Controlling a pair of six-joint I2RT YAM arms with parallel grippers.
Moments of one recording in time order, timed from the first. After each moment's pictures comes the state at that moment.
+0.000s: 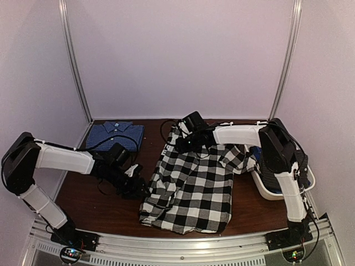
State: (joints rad) left arm -0.66 1.55 0.74 -0.32 0.50 -0.65; right arm 0.72 2.26 1.76 -0.30 -0.02 0.30
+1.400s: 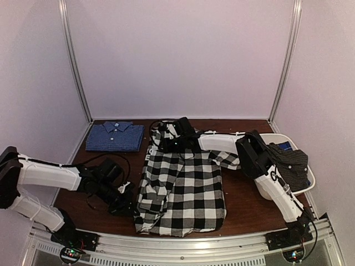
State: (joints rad) left arm -0.74 1.33 0.52 -0.32 0.62 -0.89; right arm 0.72 2.63 2.15 -0.17 -0.23 0.41
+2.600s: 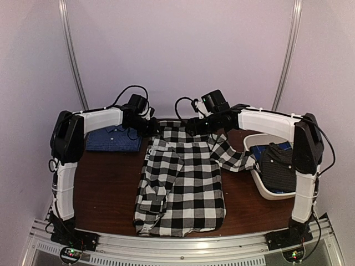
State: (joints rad) left arm -0.47 2.15 1.75 -0.45 0.31 -0.50; right arm 0.65 2.02 1.73 -0.39 -0.08 0.30
